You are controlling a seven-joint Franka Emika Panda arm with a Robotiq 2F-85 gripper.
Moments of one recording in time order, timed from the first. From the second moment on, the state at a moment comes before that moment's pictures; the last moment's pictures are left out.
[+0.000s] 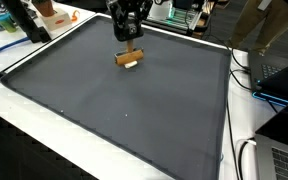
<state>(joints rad) 0.09 0.09 0.10 -2.17 -0.19 2.25 -0.67</state>
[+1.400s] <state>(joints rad) 0.09 0.11 0.12 -2.17 -0.11 2.35 -0.68</state>
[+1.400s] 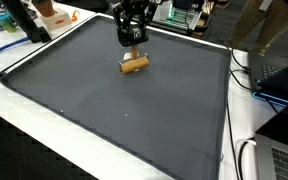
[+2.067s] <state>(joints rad) 0.07 0.01 0.10 -2.13 -0.05 2.28 -0.48</state>
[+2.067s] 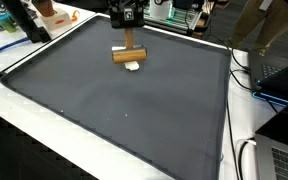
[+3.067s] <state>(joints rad) 0.08 -0.18 0.07 -2.11 0.11 1.80 -0.31</state>
